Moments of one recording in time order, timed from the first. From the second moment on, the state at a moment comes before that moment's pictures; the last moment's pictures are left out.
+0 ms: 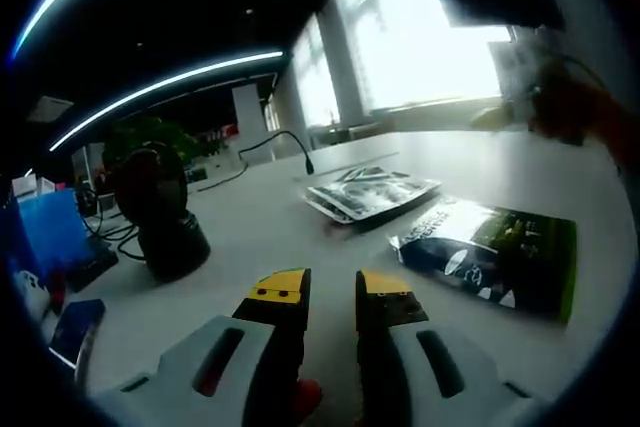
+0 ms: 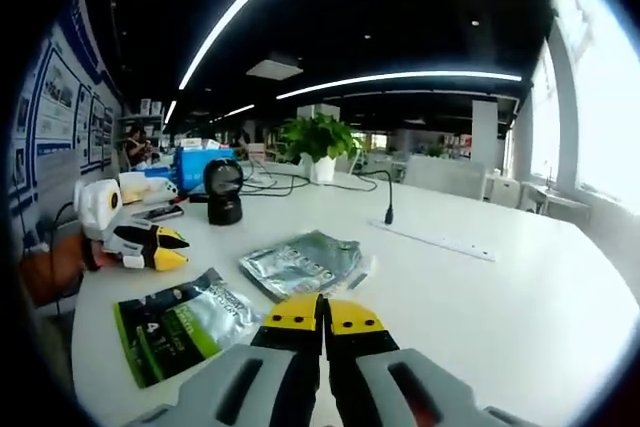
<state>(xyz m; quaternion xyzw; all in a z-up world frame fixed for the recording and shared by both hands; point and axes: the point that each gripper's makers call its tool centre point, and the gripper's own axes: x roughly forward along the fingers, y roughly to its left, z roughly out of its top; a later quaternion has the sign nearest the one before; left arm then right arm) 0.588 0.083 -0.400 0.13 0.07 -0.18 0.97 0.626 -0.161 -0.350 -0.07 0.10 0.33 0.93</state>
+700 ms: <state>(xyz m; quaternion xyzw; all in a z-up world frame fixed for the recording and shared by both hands) 0.587 0.080 -0.401 0.13 0.07 -0.18 0.97 0.600 -0.174 -0.375 -0.02 0.09 0.33 0.94</state>
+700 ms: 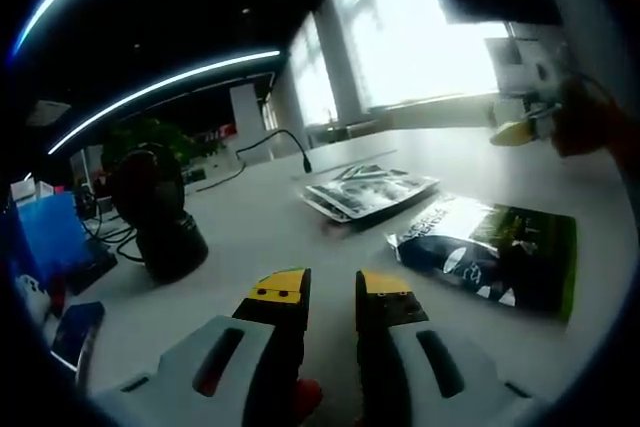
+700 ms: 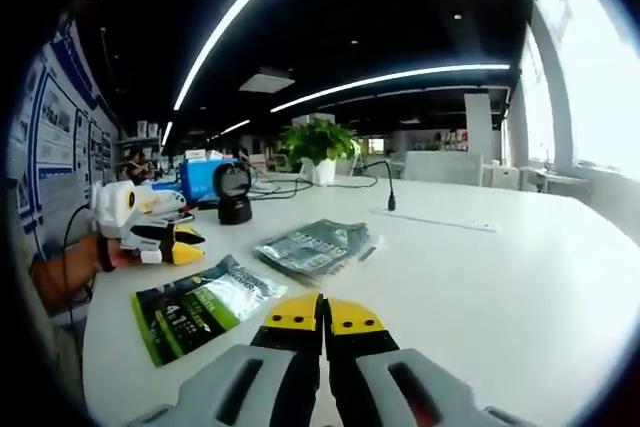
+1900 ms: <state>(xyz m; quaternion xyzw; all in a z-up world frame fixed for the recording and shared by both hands) 0.589 0.079 -0.402 0.13 0.08 -0.19 0.97 0.573 -0.190 -0.383 -0.03 0.06 0.34 0.94</state>
